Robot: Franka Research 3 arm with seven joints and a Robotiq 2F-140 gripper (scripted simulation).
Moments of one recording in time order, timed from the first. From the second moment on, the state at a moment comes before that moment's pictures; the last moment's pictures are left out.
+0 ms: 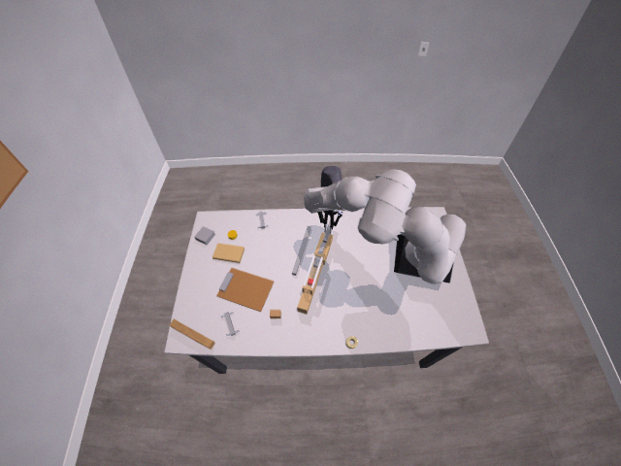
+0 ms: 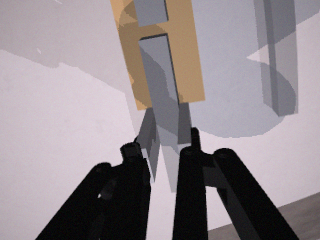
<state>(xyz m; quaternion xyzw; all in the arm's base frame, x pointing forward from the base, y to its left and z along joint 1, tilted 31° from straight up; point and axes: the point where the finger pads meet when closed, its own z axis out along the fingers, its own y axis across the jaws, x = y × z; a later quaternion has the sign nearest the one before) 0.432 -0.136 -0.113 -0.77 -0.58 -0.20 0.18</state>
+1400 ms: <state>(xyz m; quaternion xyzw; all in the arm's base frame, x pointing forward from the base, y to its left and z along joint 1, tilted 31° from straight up) 0.438 -0.117 -0.101 -0.76 -0.59 -0.21 0.17</state>
